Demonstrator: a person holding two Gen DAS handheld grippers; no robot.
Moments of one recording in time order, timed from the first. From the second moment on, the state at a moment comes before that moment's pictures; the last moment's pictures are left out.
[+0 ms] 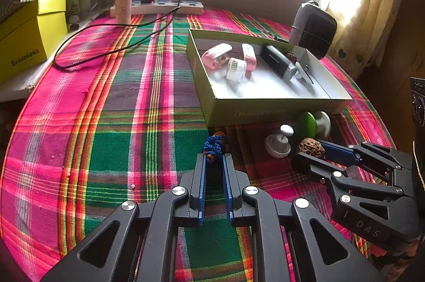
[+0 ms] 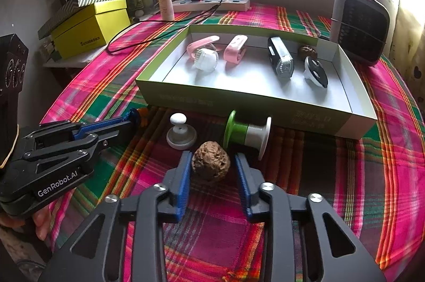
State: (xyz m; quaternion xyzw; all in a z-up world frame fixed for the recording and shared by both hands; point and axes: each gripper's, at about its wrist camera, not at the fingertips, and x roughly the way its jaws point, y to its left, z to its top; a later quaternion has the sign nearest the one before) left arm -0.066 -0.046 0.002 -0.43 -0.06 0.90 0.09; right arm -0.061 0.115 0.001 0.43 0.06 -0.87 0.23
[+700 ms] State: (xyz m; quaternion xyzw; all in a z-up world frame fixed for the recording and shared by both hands) left arm -0.066 -0.043 0.003 -0.43 -0.05 0.90 0.09; right arm -0.059 0.120 0.004 0.42 0.06 -0.87 0.23
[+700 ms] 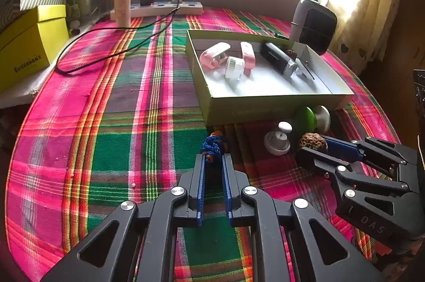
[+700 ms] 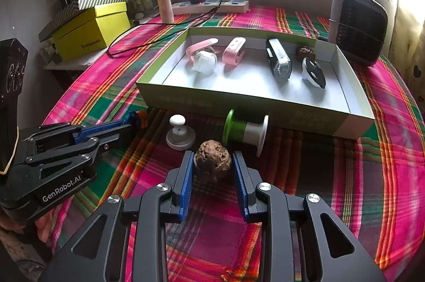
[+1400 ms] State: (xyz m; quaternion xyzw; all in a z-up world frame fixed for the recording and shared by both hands) left arm -0.058 -0.036 0.026 -0.40 -0.04 0.91 0.09; right arm -0.055 0.129 0.020 0.40 0.04 -0.88 0.24
